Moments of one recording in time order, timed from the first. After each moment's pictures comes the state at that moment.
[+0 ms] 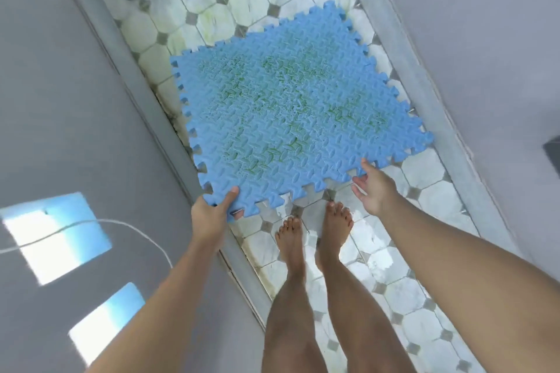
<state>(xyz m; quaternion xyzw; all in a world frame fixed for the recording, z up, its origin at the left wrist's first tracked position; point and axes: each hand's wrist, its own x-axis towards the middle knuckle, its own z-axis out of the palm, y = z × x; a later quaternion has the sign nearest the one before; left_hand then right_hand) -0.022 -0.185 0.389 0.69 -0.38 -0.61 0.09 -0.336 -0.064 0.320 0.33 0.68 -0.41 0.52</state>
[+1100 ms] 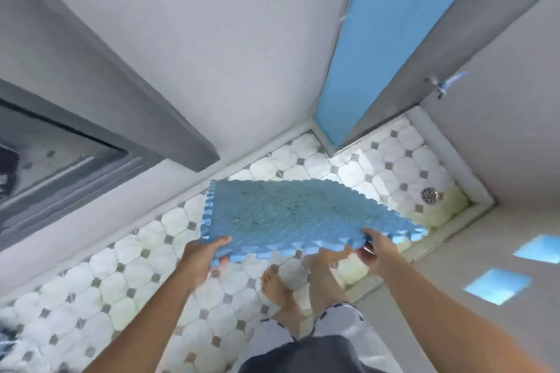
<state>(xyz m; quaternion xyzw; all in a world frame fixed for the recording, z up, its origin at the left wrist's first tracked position) -0.315 -0.047 0.728 0.33 -0.69 -0.48 -0.43 -0.101 0.275 0.664 0.74 0.19 -0.65 0.00</state>
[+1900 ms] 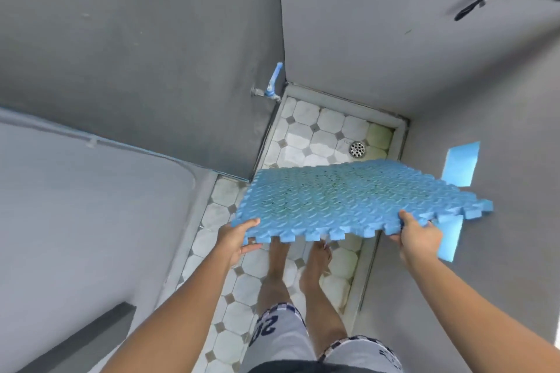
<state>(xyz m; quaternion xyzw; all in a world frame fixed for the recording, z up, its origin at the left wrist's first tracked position) -0.312 0.396 0.637 0.11 -0.73 -0.29 -0.61 0.044 0.491 0.653 0.85 0.06 -0.44 -0.28</state>
